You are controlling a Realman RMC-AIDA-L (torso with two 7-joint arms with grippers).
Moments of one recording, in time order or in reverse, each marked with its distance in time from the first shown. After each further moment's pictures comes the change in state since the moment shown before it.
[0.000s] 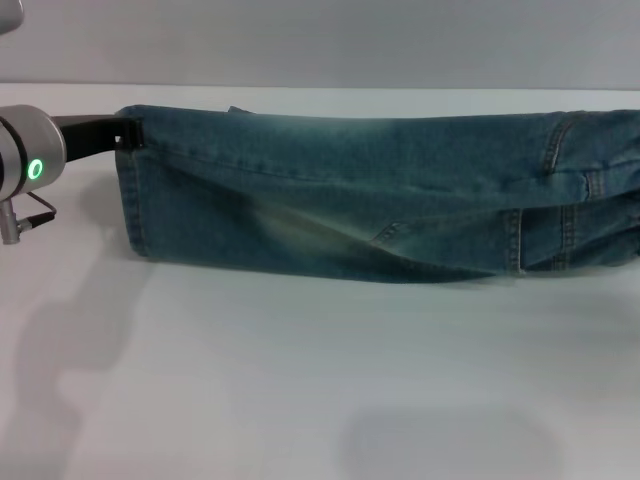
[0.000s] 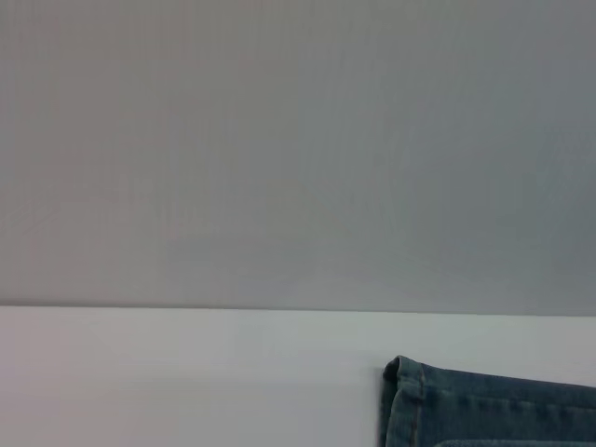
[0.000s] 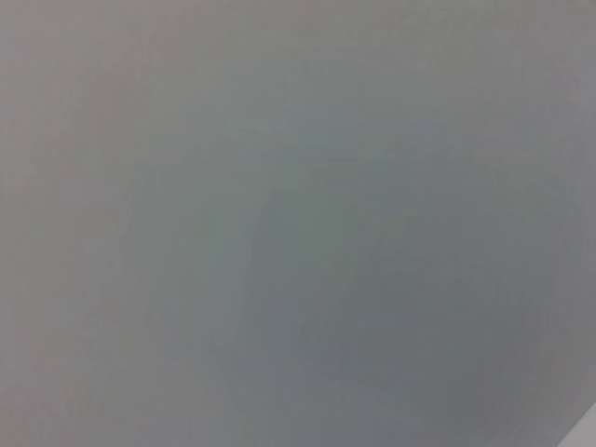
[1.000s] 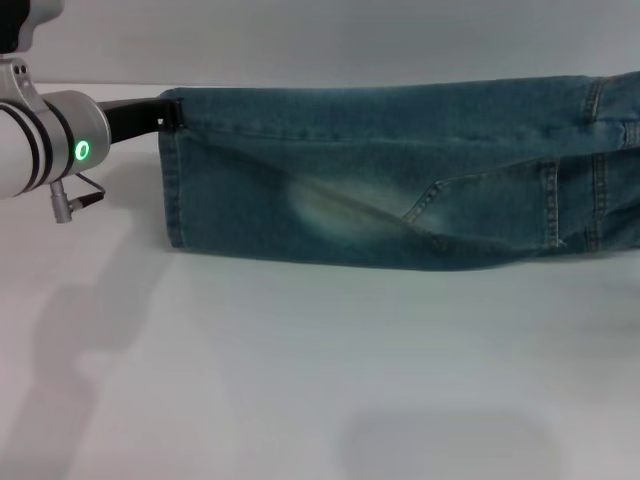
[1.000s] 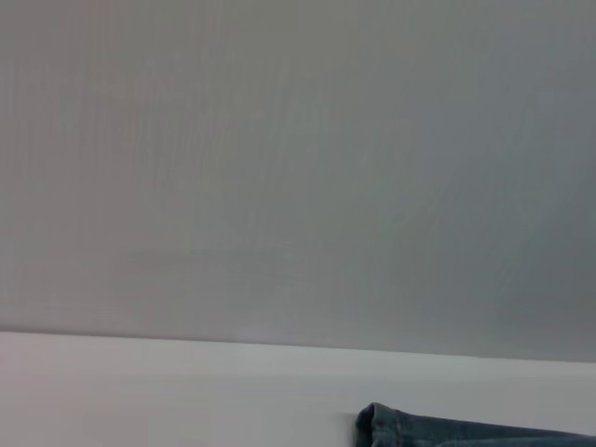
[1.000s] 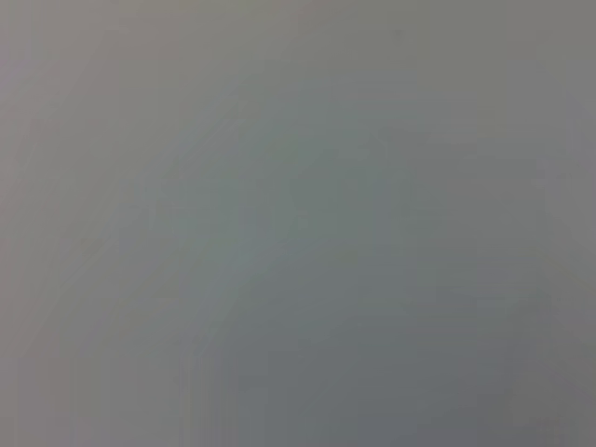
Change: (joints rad) left arm -0.105 0.001 0.007 0.184 -0.102 0.147 0.011; right arm 0.055 -0.009 0.010 0.114 0.148 0.182 -0.095
